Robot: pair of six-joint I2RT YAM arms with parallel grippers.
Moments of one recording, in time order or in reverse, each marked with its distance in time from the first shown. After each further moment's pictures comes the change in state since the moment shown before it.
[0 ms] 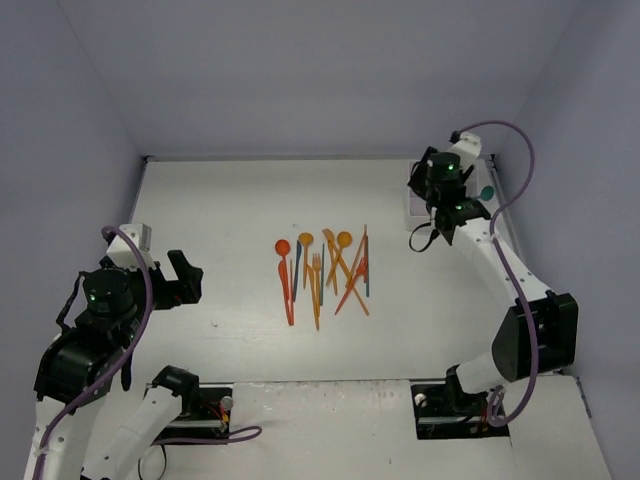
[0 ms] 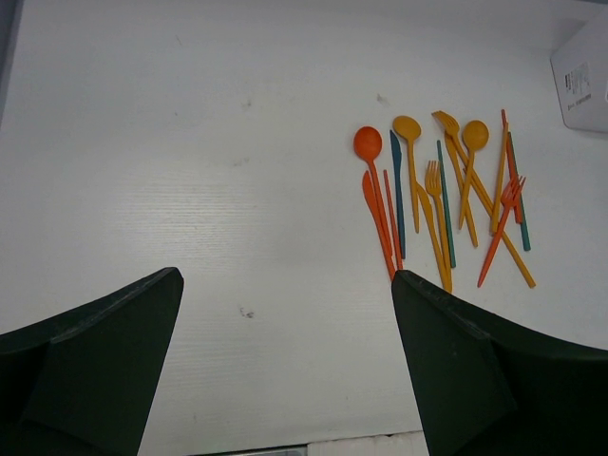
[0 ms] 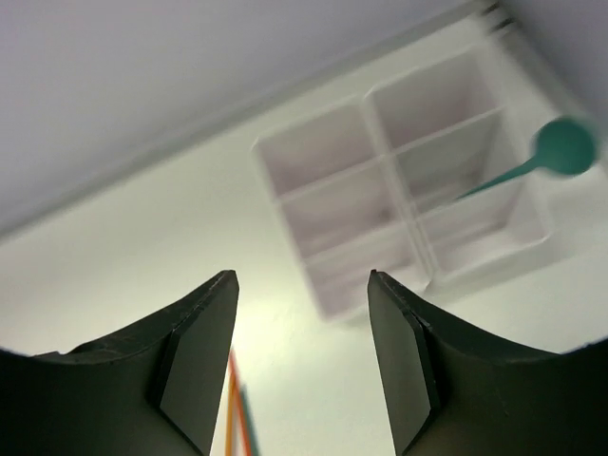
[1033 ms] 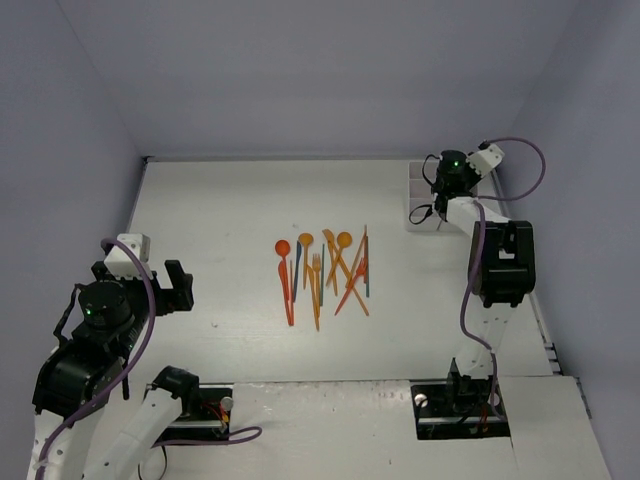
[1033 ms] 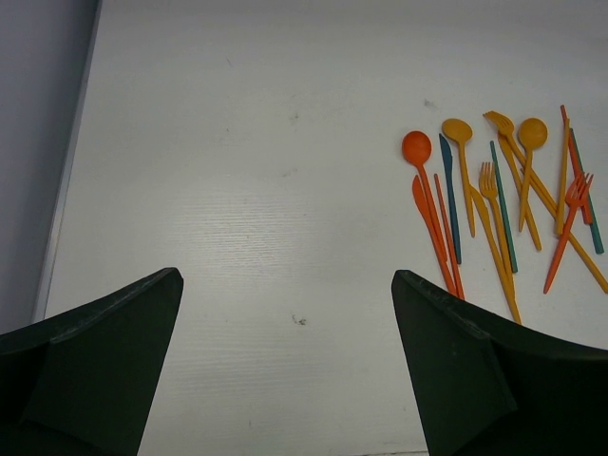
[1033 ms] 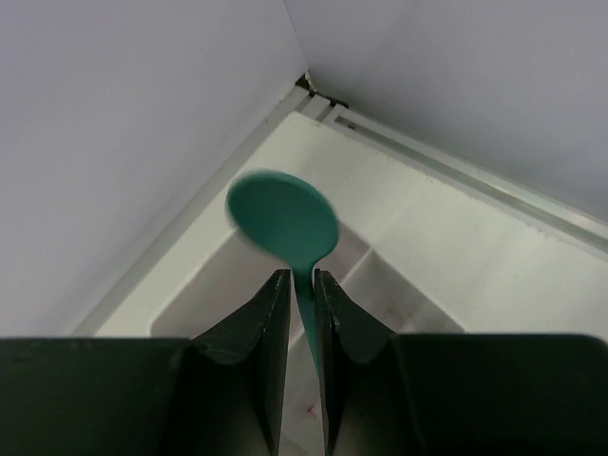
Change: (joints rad) left arm 0.000 -0.079 -0.043 0.011 -0.083 0.135; right arm -0.237 0.558 0.149 0.496 0.335 0.103
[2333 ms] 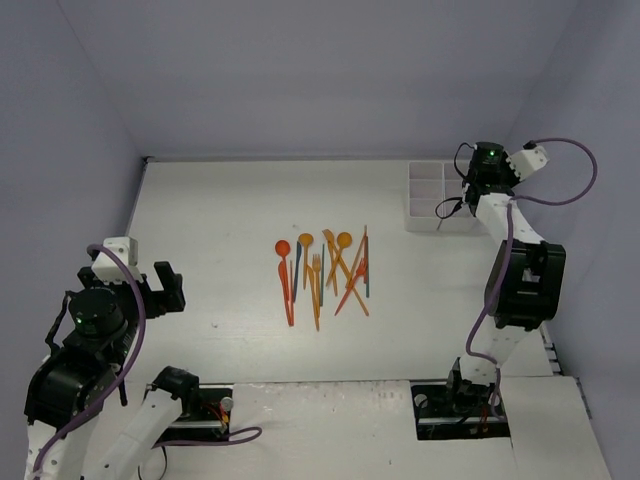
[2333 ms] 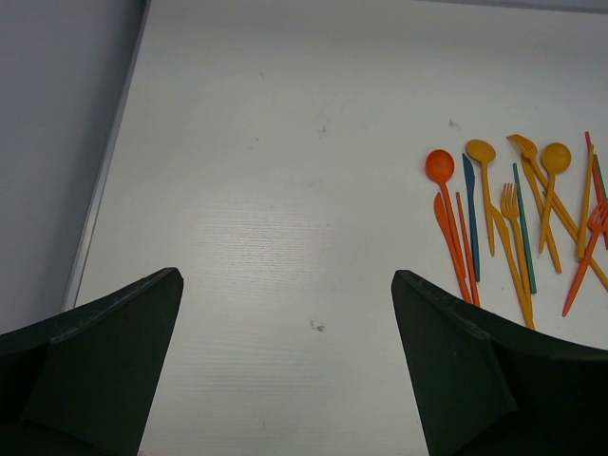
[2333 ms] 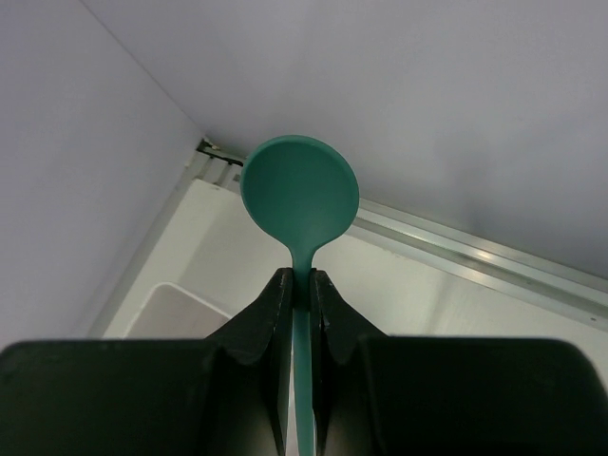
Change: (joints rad) left arm 0.000 -0.020 0.032 -0.024 -0.075 0.000; right arm -0.120 -0.203 0.020 -0.341 0.058 0.140
